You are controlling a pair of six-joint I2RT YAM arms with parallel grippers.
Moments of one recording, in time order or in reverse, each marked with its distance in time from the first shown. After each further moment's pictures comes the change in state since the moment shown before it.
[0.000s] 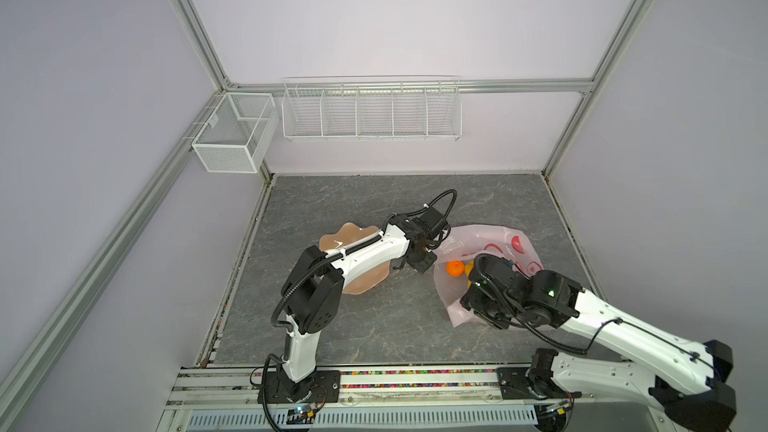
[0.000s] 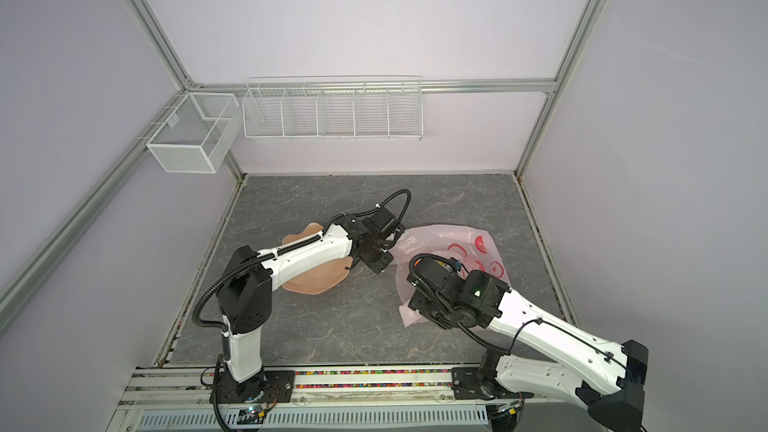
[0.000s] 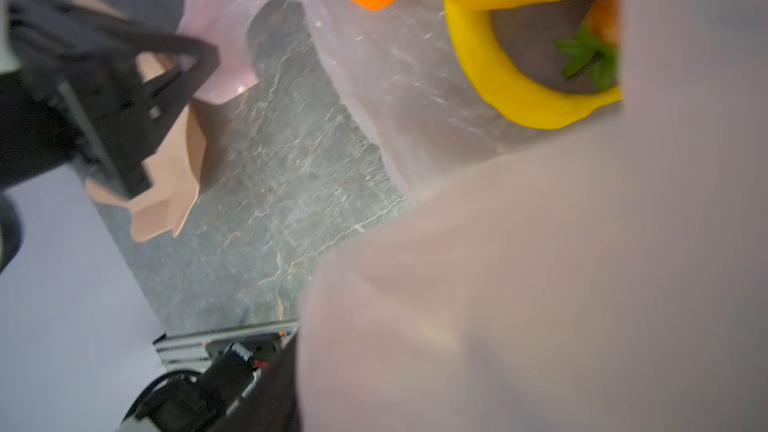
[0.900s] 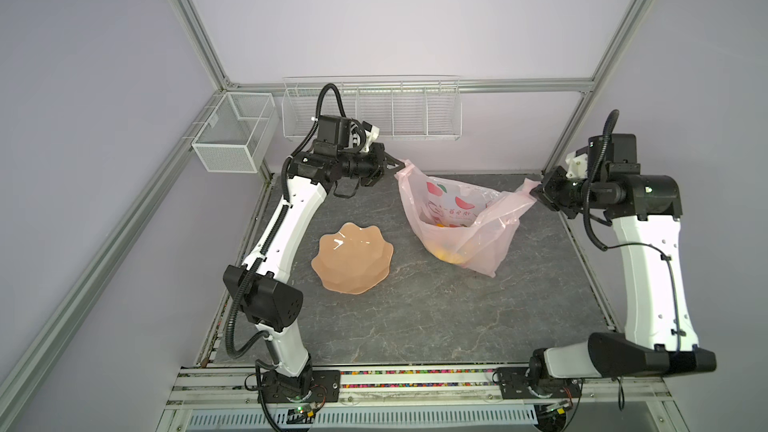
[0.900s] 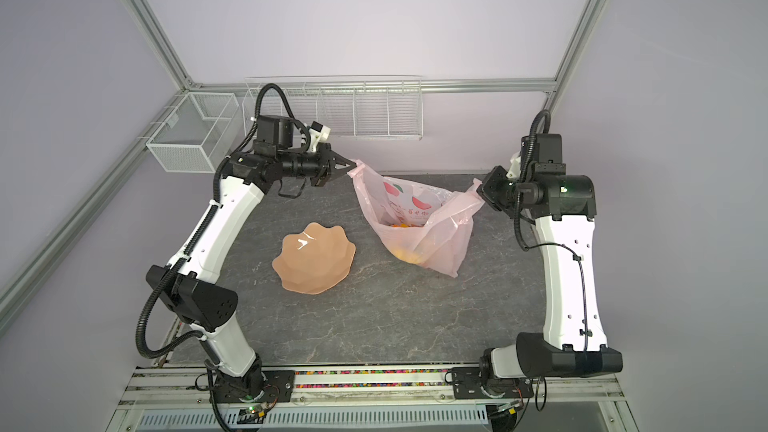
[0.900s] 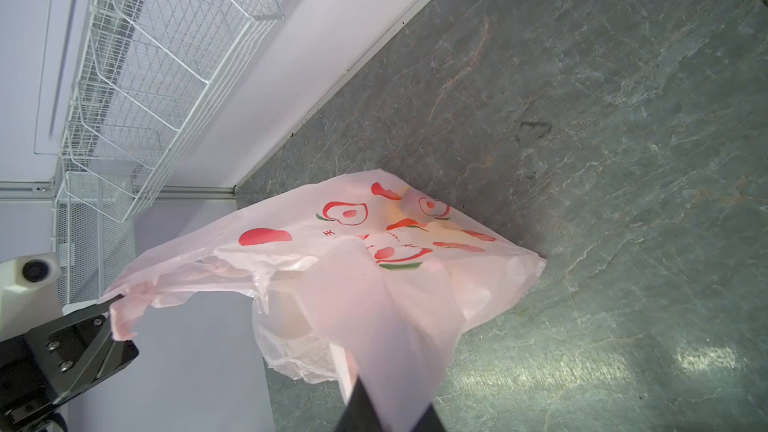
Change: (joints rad) left arm 0.513 -0.144 0.467 0.154 0.891 -0.845; right arm -1.003 0.431 1.000 -0.219 -0.423 -0.815
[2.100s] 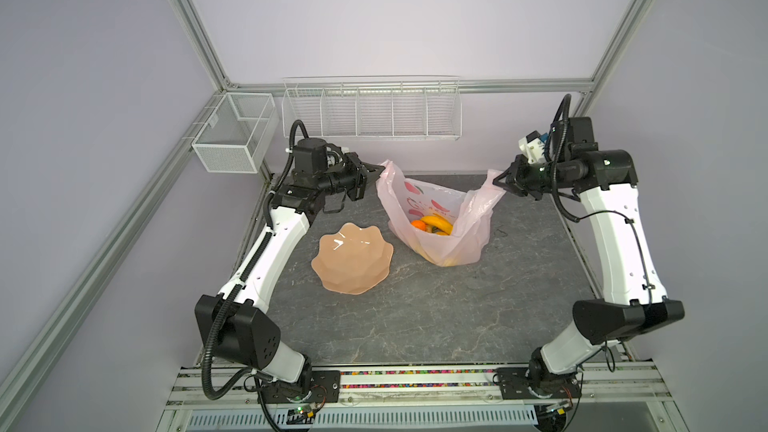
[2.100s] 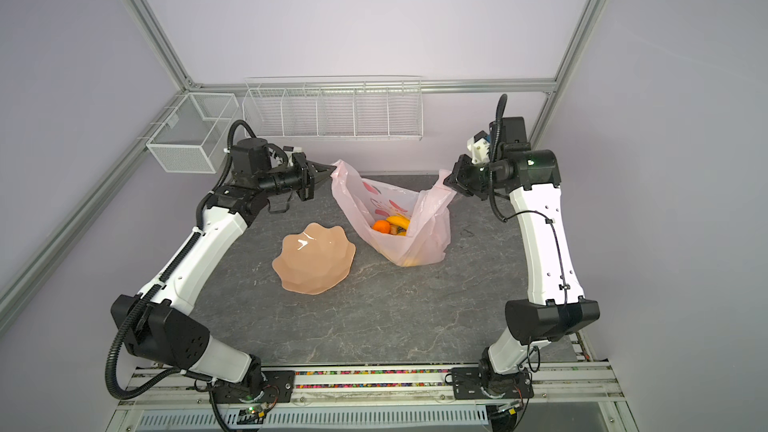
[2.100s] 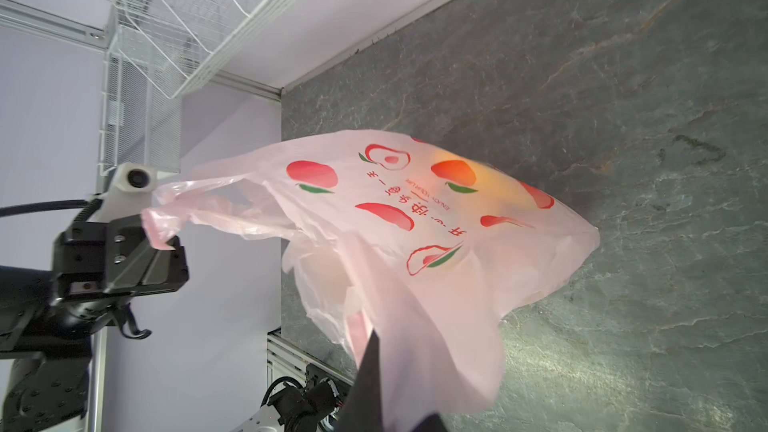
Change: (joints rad) left arm 0.085 -0.270 -0.518 0.436 -0.071 -0.514; right arm 0.140 0.191 0.113 0.005 -0.184 -0.143
